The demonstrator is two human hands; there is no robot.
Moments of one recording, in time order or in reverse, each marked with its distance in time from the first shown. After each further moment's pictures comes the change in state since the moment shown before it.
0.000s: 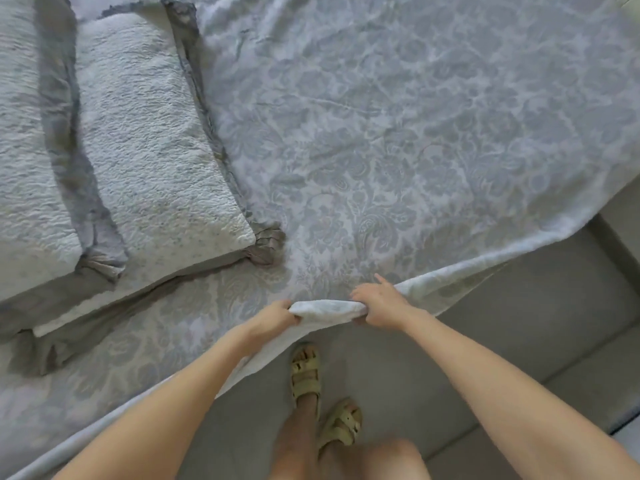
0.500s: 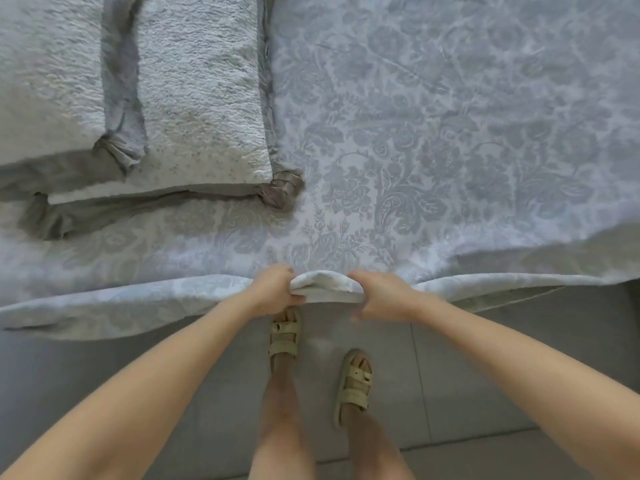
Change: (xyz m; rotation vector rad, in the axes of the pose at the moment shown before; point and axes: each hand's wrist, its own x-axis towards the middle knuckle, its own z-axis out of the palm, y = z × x) left_hand 0.018 -0.020 0.057 0.415 0.280 0.085; right_hand -0.028 0.006 -0.025 -0.011 -0.190 -0.167
